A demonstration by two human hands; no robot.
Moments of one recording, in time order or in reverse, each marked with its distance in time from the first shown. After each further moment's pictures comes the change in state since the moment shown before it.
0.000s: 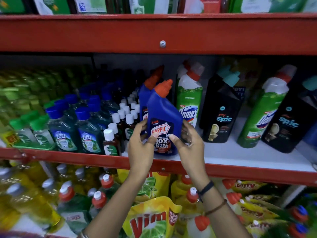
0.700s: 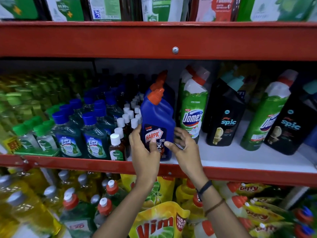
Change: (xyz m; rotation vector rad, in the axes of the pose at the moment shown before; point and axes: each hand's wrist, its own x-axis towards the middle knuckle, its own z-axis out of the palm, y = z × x) left_hand -0.003 -0.011 -0.007 0.120 0.150 0.059; right_hand 0.005 0.009 0.023 -0.036 -0.135 0.053
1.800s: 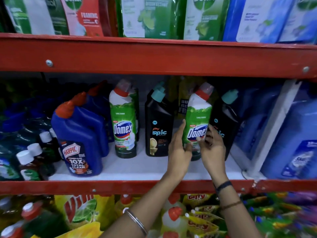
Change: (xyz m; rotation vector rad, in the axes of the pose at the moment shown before) left_hand -0.081 0.055 0.253 -0.208 -0.521 0.074; right_hand 0.030 0.030 -0.254 -0.335 0.452 -0.060
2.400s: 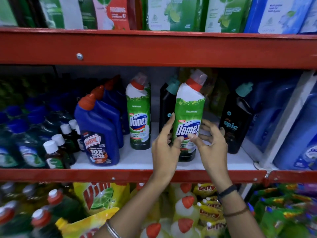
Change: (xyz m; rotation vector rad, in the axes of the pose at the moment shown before) left_hand -0.031 0.028 -0.074 0.000 0.157 0.027; right_hand -0.045 -0.056 0.012 0.220 -0.129 -0.081
